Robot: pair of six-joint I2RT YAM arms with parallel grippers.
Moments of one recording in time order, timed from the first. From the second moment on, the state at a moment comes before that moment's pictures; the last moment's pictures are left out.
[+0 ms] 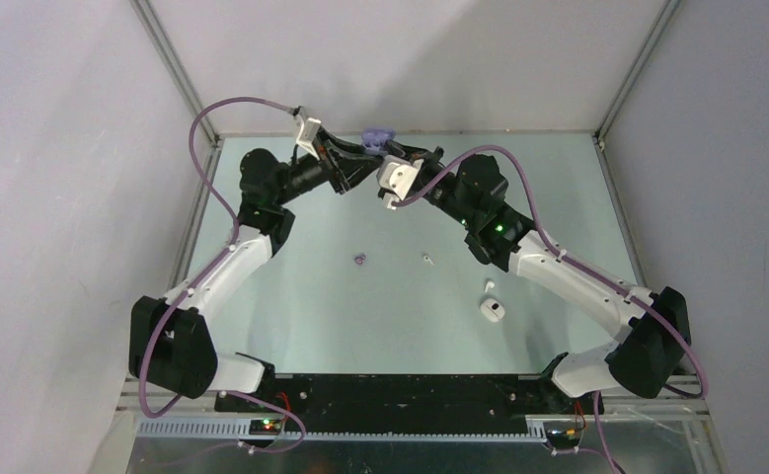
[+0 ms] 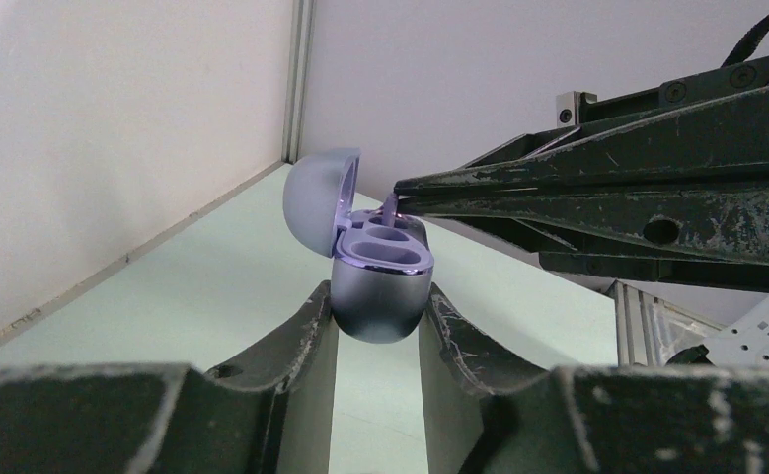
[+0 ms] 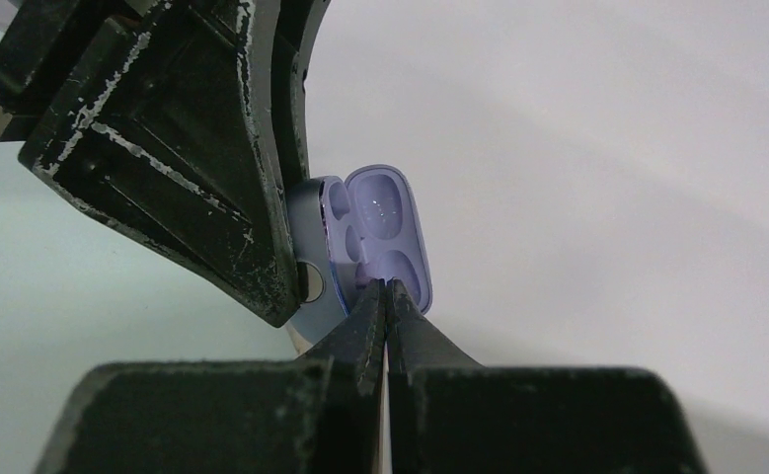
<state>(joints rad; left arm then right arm) -0.32 1.36 1.03 0.64 0.79 -0.44 0.79 1.40 1.26 0.31 -0.12 -0.92</state>
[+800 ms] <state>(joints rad) -0.31 1.36 0.99 0.66 0.85 -0.38 0.71 1.31 1.34 -0.02 -0.20 -0.70</state>
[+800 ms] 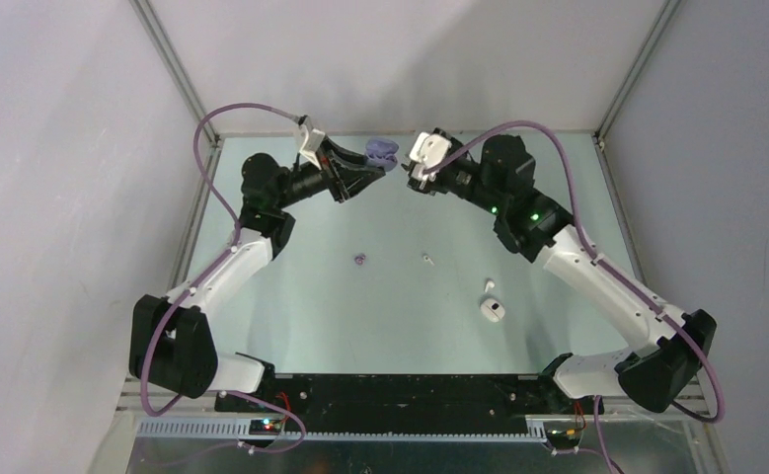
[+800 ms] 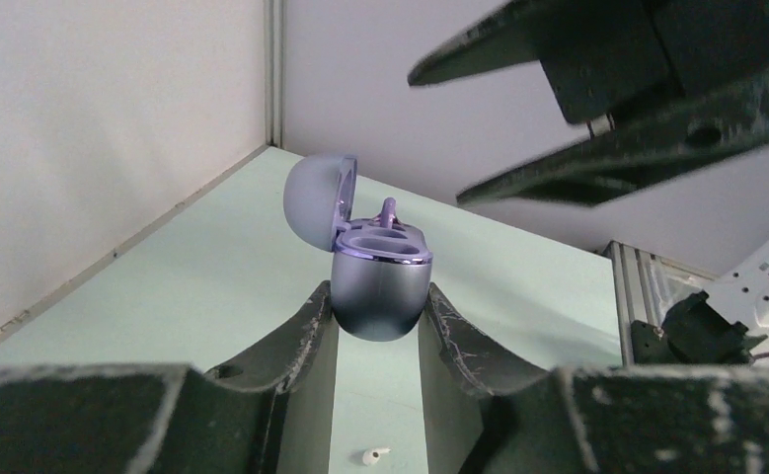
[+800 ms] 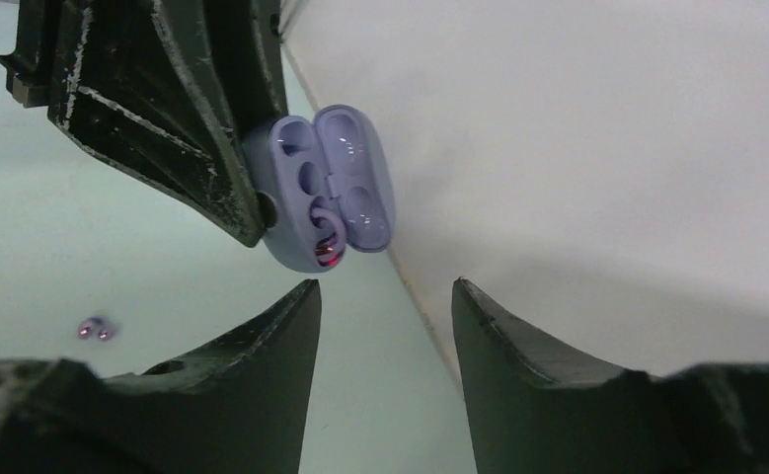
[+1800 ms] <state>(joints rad) -0.16 1.29 0.91 0.62 0.98 -0.34 0.46 1.62 1.62 -0.44 -0.71 -0.14</state>
